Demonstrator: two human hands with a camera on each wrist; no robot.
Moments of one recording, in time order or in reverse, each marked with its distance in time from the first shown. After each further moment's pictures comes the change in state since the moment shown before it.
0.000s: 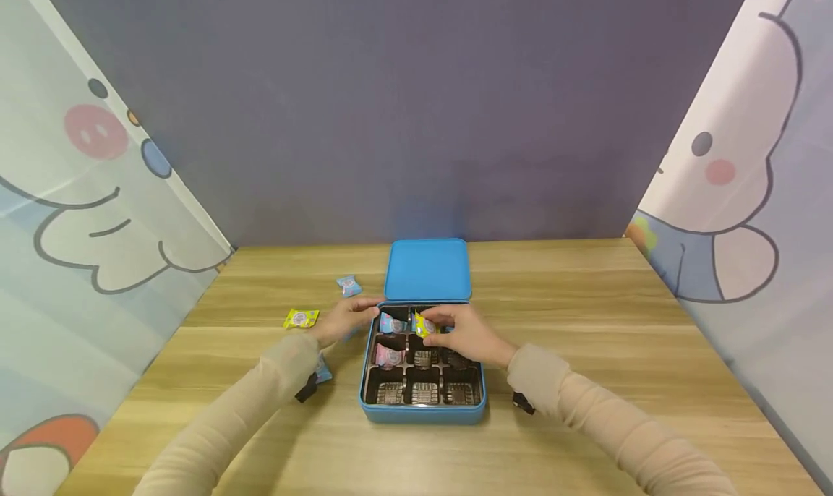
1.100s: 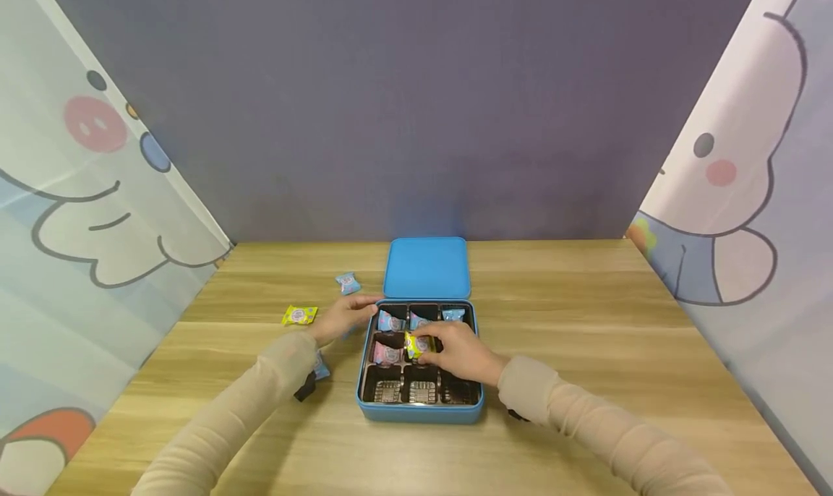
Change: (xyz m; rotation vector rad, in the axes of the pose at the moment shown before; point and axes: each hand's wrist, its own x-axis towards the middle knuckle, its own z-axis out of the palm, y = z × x) left_hand -0.002 -0.002 0.002 -0.009 0.010 0.014; right_hand -0.010 0.004 0.021 -0.419 -0.018 -0.204
